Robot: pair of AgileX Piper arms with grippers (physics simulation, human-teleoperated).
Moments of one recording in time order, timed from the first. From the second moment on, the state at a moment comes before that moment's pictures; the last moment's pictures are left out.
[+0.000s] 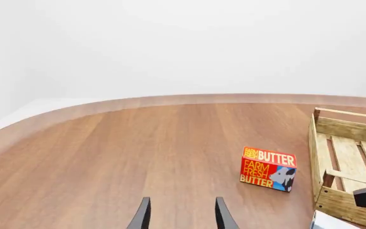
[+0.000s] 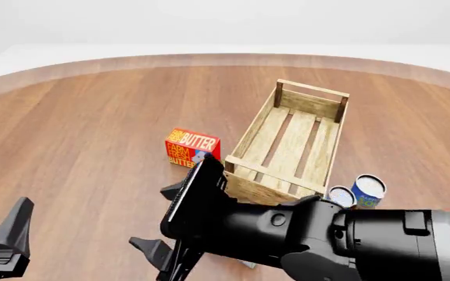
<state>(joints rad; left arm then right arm) 0.00 0.00 0.00 0.00 0.00 1.14 1.48 -0.83 -0.12 -0.13</state>
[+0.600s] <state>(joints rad) 0.00 0.00 0.00 0.00 0.00 1.31 1.73 -1.00 -0.13 -0.15</state>
